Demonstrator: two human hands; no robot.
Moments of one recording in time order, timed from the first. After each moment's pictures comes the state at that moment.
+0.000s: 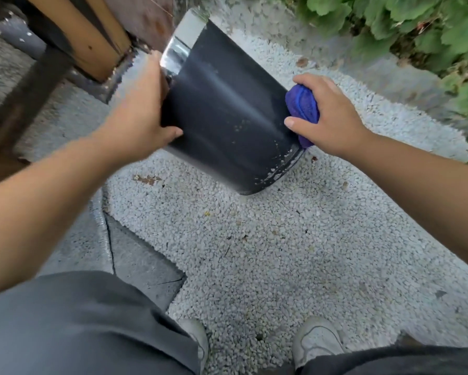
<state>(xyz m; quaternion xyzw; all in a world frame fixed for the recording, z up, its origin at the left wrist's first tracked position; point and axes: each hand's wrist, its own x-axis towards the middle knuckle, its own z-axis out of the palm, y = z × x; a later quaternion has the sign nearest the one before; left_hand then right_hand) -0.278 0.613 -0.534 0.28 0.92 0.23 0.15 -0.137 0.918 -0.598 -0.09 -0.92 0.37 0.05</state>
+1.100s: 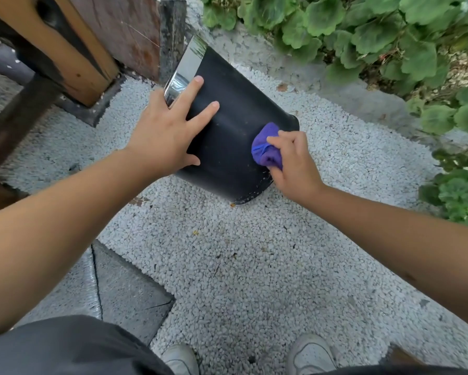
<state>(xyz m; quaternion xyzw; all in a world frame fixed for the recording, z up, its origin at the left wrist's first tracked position) -0.280 0.658 -0.555 0.48 0.87 -0.11 -0.04 -0.111 0.880 -0.643 -0.09 -0.94 0.32 0.13</state>
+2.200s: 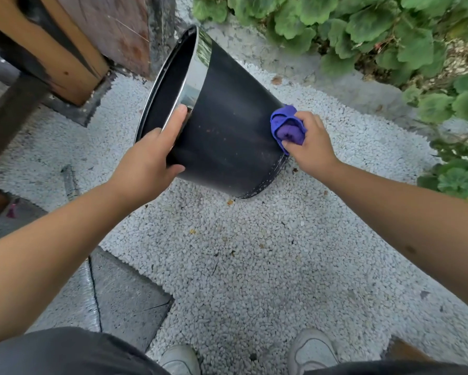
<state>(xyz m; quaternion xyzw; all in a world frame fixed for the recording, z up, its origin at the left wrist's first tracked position) -0.258 0.620 -0.590 0.38 0.91 0.15 0.08 -0.127 0.933 -0.660 -0.24 -0.87 0.41 0.10</state>
